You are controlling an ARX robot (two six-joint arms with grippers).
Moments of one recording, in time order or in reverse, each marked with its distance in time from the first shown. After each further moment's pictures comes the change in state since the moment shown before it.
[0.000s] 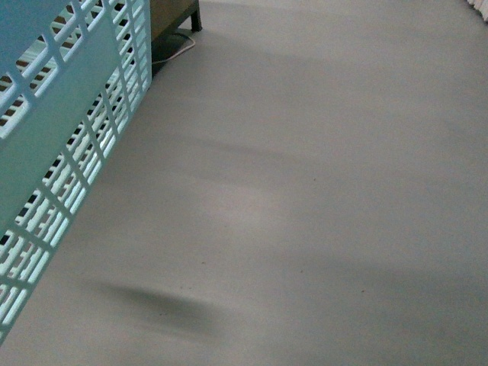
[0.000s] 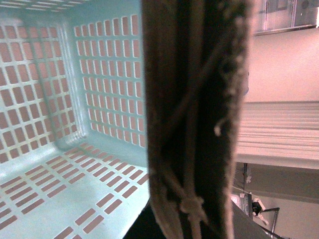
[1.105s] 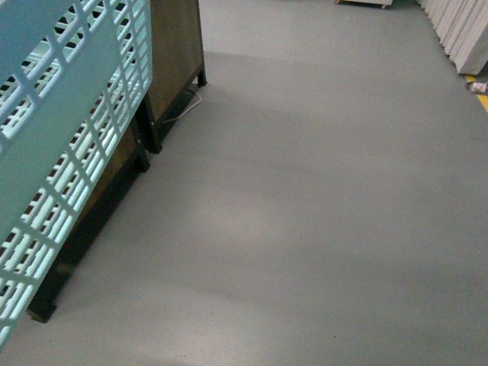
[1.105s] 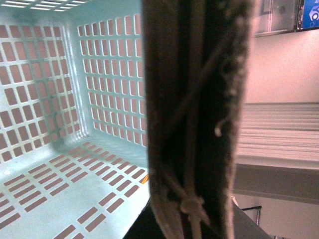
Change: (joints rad) left arm 0.000 0.000 0.002 0.000 -0.001 0.000; right arm 0.000 0.000 0.000 0.000 0.000 0.000
